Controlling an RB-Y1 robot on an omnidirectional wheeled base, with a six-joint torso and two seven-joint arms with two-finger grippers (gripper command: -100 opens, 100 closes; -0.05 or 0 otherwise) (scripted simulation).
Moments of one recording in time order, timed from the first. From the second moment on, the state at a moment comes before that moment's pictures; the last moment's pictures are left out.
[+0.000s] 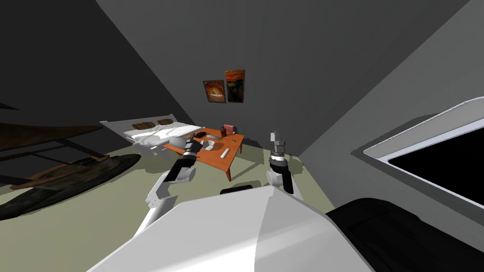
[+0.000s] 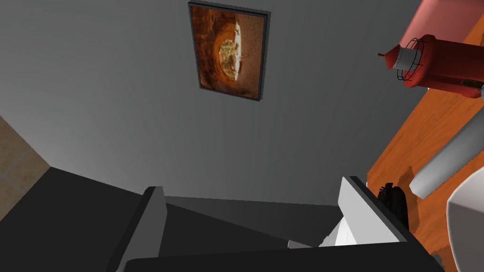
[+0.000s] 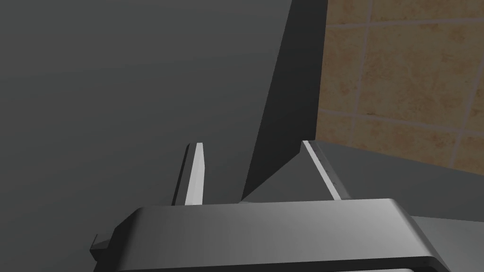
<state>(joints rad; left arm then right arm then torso) 0.15 0.29 0.09 -2.02 0.08 -0.01 0.38 0.46 -0.03 0.01 -2.33 0.01 -0.52 0.15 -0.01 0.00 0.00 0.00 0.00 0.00</state>
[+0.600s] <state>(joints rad) 0.09 0.34 0.12 -1.89 0.15 0.16 0.44 0.46 -0.03 0.01 -2.33 0.01 -0.52 0.15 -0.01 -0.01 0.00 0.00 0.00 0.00</state>
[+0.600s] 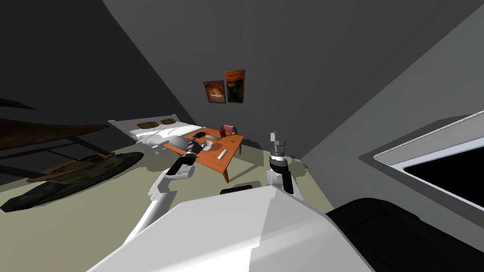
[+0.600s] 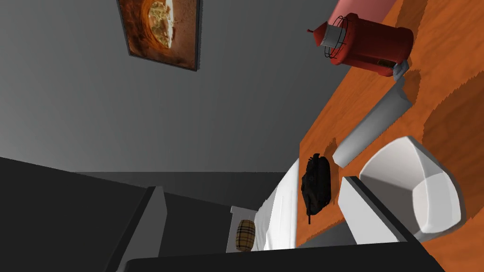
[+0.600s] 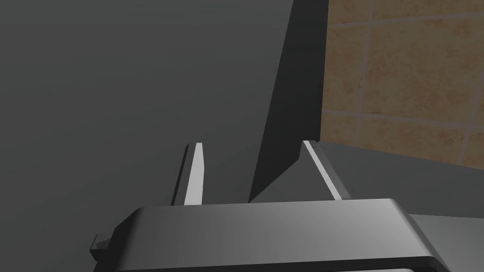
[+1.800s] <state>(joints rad) -0.01 0.43 0.15 -1.61 0.31 0.48 0.51 0.46 -0.03 0.01 -2.33 0.01 -0.52 0.15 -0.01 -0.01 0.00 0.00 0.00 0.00</state>
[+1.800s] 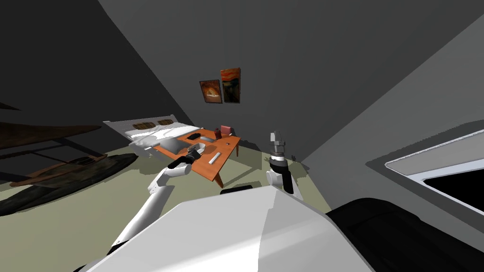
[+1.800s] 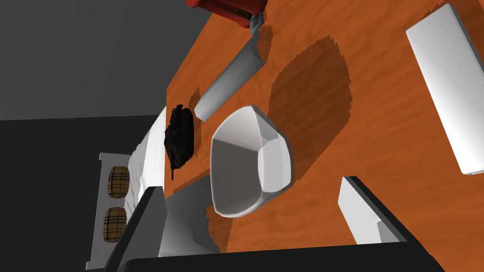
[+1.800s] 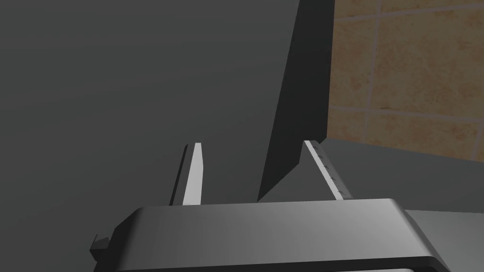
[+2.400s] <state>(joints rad) -0.05 0.47 0.16 -1.45 0.38 0.62 0.53 0.46 -0.03 0.01 -2.33 0.01 -0.52 0.15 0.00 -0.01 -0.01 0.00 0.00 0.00</state>
